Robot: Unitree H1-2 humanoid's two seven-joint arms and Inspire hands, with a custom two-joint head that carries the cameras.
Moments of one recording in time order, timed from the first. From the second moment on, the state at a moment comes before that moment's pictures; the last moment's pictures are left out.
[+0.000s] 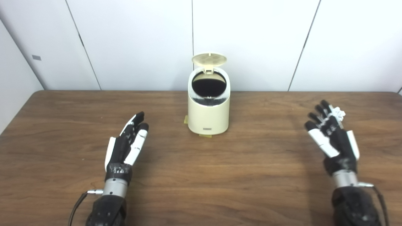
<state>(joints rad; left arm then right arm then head) -0.02 0.01 0.10 -0.22 0.09 0.14 -0.03 -0.14 -0.18 -0.22 -0.02 0.09 0.02 -0.06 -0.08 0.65</state>
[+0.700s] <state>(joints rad) -0.05 0.14 0.12 -0.18 -0.04 0.14 -0.08 -0.30 -0.39 -0.13 -0.04 -0.45 0.31 -0.12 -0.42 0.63</state>
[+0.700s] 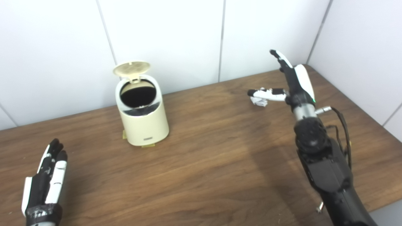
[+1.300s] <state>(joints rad) -0.04 0.16 0.12 -0.29 -0.07 0.23 -0.09 -0.53 -0.47 0.06 0.41 -0.56 0.35 -0.05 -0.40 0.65</state>
